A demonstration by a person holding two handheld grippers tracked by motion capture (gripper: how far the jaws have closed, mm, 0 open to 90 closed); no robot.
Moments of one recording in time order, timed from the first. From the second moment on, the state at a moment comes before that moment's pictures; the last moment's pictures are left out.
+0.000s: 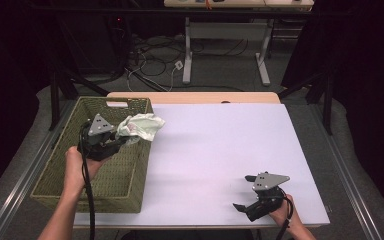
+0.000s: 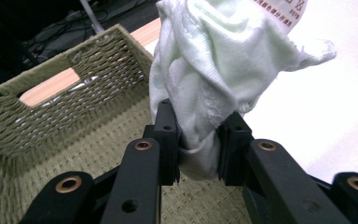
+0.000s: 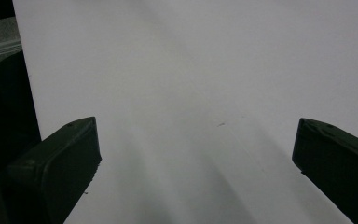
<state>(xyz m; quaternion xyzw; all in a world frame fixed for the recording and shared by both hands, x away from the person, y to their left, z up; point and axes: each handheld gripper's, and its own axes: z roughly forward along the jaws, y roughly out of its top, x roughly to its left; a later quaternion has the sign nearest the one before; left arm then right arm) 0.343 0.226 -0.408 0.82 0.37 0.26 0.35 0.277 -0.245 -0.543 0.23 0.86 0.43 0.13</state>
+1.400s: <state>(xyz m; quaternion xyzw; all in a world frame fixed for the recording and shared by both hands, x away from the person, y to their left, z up) 0.357 0.154 -0.414 0.85 0.30 0.21 0.37 0.276 -0.246 -0.543 0.23 0.86 0.43 0.13</state>
